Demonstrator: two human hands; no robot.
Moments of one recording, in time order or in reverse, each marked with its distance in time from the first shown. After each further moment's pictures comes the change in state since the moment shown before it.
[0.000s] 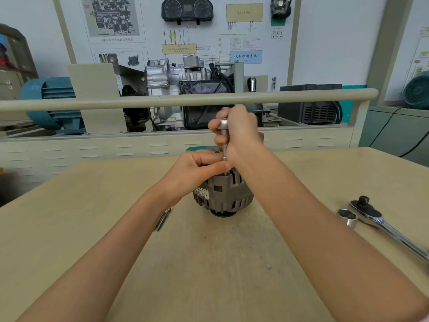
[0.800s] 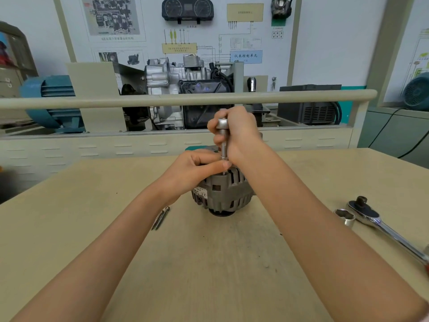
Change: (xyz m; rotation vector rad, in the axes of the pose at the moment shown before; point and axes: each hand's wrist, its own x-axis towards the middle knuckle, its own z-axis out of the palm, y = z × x) left_hand 0.000 -0.002 -0.003 0.050 -0.014 -0.015; right_hand -0.001 -0.003 -0.002 0.015 -0.020 0.063
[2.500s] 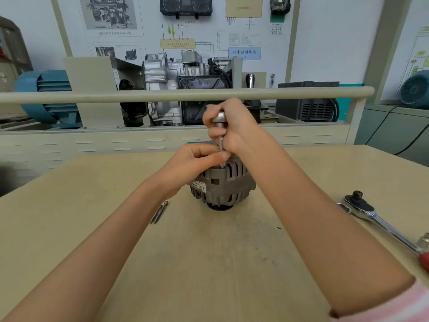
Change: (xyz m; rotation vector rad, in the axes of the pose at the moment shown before) left_hand 0.001 -0.001 0.001 -0.107 -0.053 -0.004; right_hand 0.007 -0.005 -0.001 0.007 -0.120 0.155
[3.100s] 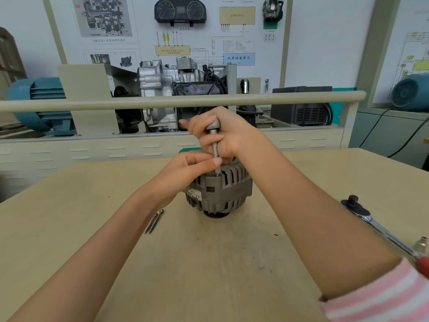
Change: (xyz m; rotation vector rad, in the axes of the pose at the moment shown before) left_hand 0.002 0.000 -0.001 0.005 -0.022 -0.005; right_hand 0.015 -0.009 -0.004 -0.001 -0.236 0.345
